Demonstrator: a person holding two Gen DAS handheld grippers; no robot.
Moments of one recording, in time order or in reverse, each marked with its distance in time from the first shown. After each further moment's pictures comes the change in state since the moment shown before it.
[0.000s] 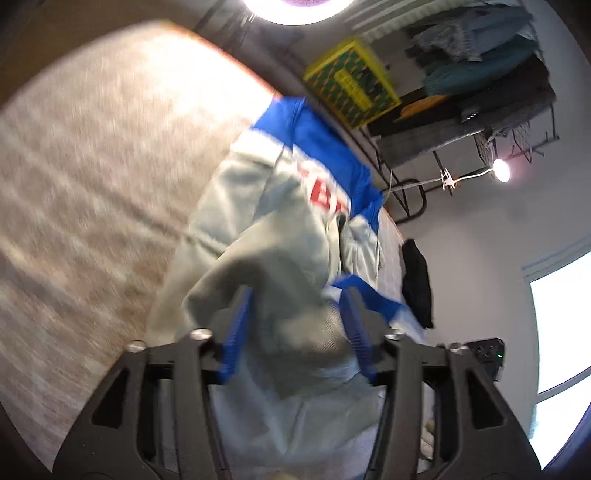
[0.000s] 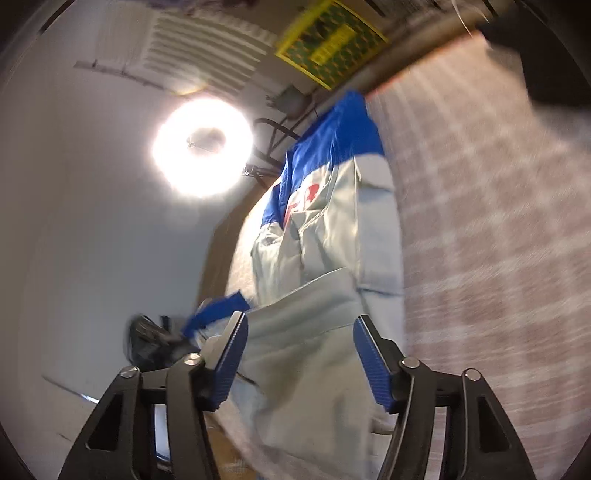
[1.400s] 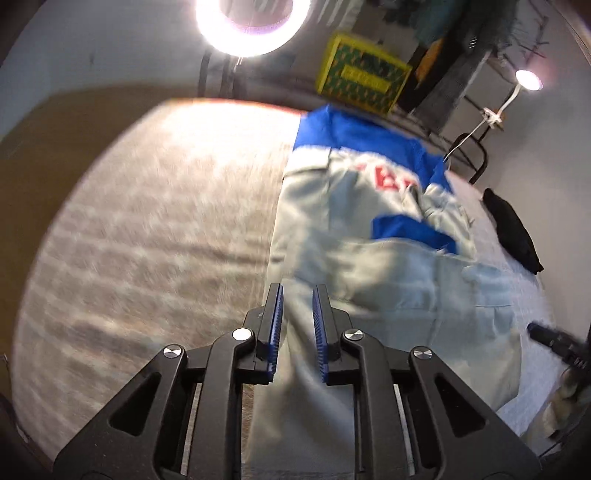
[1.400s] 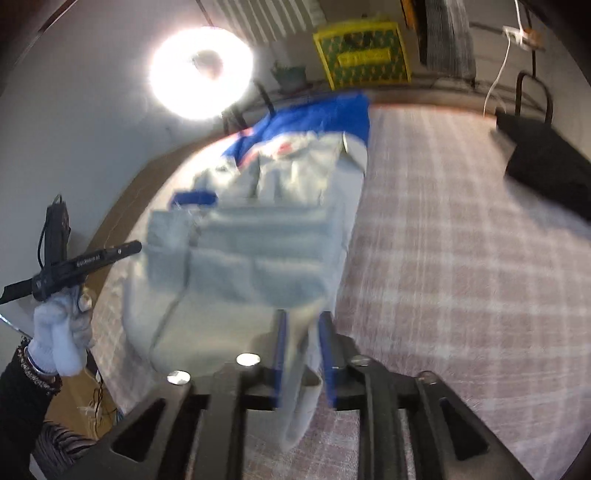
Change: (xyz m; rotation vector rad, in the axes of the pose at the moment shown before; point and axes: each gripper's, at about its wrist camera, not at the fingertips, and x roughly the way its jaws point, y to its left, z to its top) left arm 0.005 -0.012 -0.030 0.368 -0.098 0.361; right arm 0.007 0.045 -0.062 -0.391 0.029 -0.397
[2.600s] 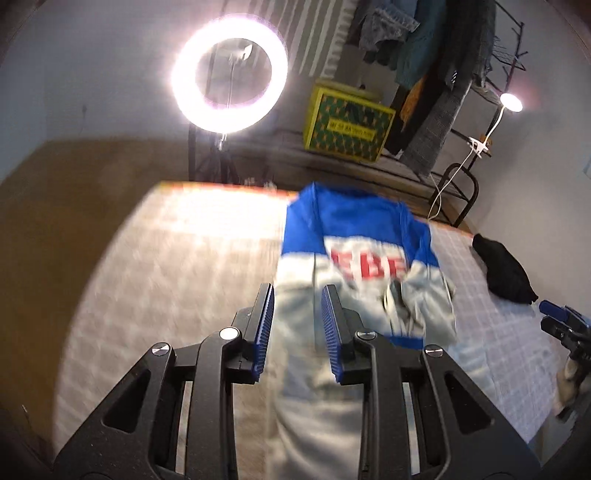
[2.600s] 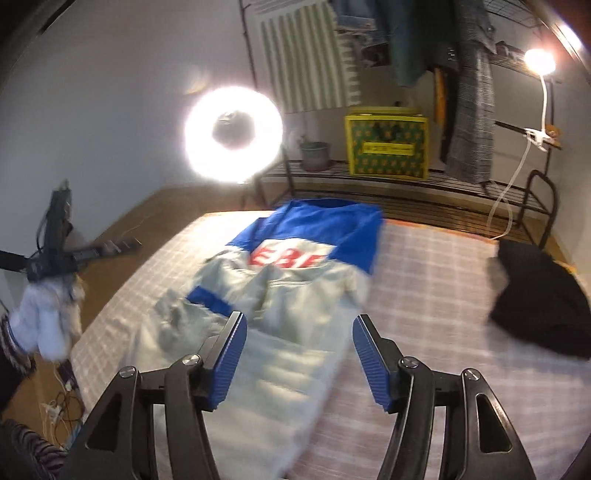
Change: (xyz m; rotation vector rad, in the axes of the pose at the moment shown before) left arm -0.028 -0.010 0.108 0.077 -0.140 -0.002; right arm -0.057 0.013 0.078 -0.193 -0.215 -0.071
